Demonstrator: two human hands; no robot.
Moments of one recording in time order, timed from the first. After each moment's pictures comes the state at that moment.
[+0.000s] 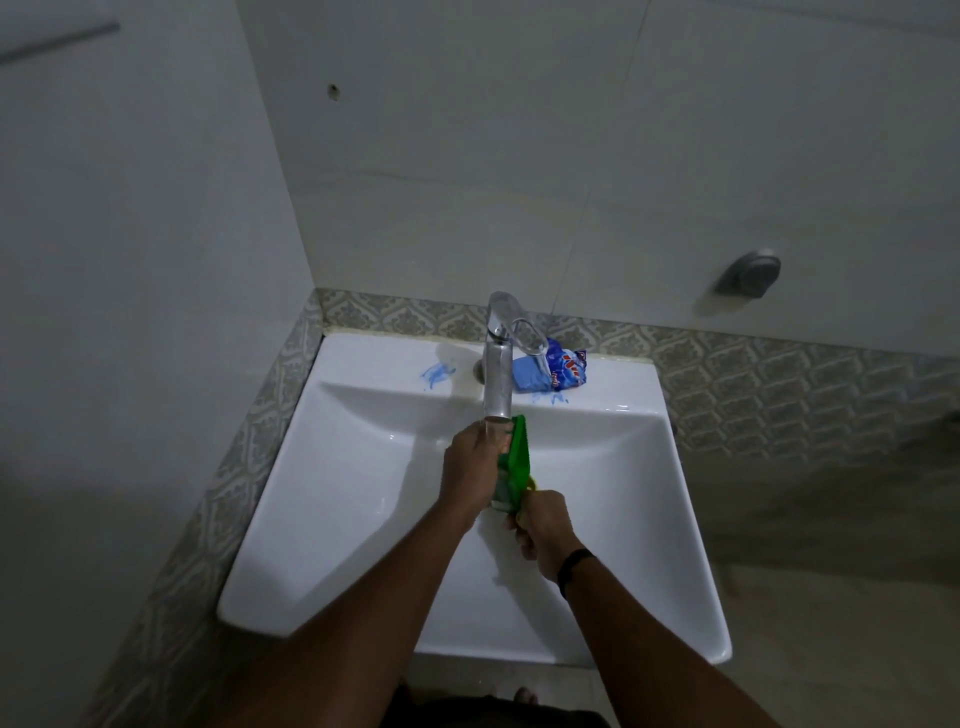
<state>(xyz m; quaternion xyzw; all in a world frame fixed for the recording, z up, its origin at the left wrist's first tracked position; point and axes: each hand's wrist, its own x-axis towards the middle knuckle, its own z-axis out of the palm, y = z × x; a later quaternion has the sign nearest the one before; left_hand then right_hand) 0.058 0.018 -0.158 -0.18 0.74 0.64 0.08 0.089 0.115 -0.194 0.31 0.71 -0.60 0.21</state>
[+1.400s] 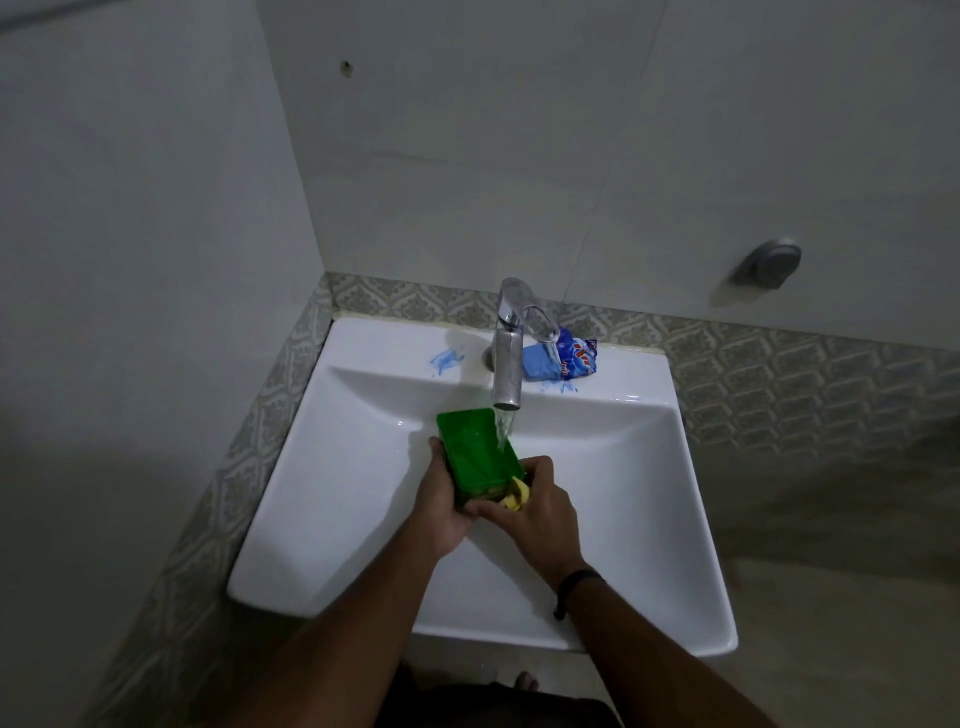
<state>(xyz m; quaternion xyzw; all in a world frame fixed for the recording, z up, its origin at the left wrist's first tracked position) 0.077 -0.017 -0.212 -0.28 0.34 0.87 0.22 0.111 0.114 -0.197 0.02 0.90 -0.43 0.03</state>
